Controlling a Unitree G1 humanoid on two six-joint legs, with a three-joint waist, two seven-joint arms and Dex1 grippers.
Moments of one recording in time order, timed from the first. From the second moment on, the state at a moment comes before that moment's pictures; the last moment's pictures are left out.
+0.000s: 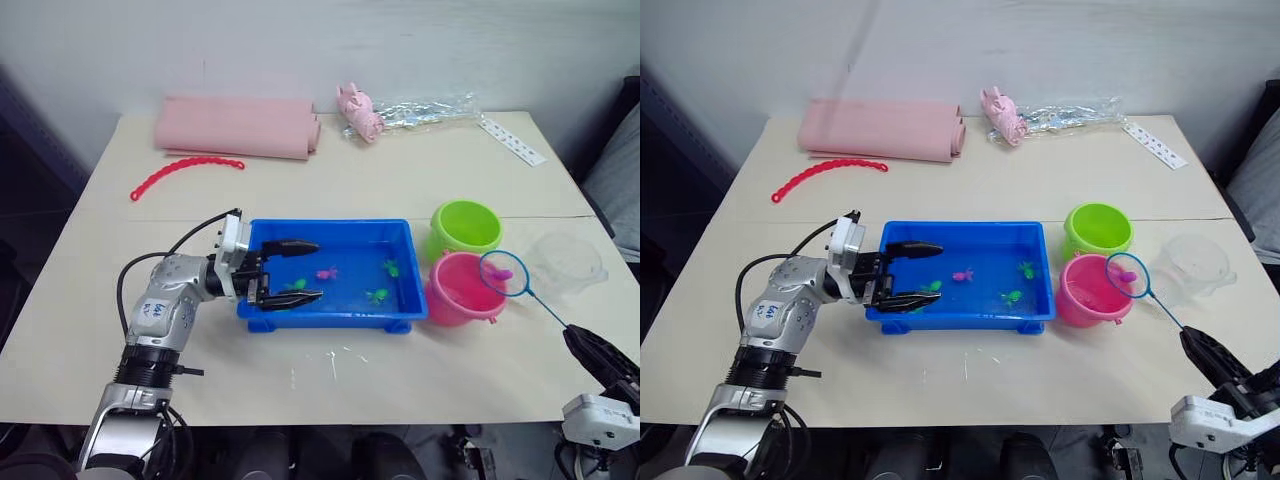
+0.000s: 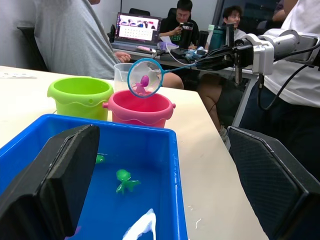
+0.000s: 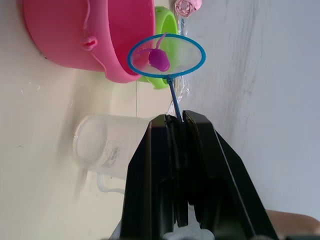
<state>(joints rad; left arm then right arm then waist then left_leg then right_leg) -0.51 0.44 -0.02 0.13 -0.52 0.21 -1.26 0.59 -0.57 -0.81 -0.29 -0.57 -0.85 0.33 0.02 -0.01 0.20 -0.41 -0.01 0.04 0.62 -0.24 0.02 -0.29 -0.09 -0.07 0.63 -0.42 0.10</state>
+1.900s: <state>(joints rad) -0.13 0.69 0.30 -0.11 -0.56 0.23 -1.15 -0.30 -0.96 0.09 -0.30 0.43 0.39 0.71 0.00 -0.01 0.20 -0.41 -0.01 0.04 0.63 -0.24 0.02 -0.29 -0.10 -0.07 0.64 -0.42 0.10</state>
